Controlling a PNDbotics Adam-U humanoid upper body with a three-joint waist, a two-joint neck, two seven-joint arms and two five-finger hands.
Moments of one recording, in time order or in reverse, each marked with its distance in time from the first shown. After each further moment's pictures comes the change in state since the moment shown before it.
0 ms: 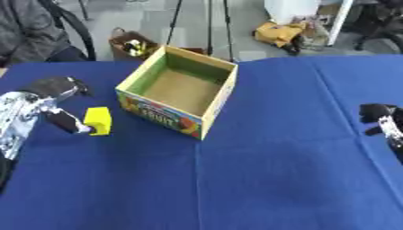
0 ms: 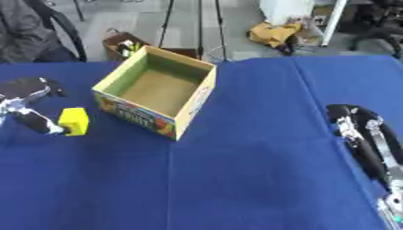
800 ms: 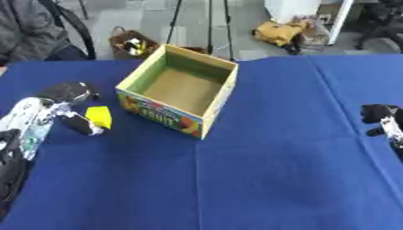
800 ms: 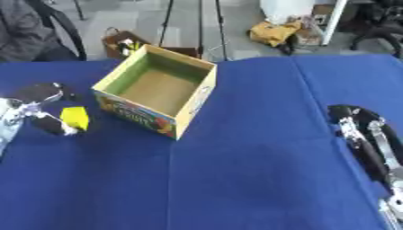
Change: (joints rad) left arm -0.018 -0.027 -0.019 0.062 -0.013 -0.022 0.016; right arm 0.000 0.000 0.000 0.000 -0.004 -0.001 0.001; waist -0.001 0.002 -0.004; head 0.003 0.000
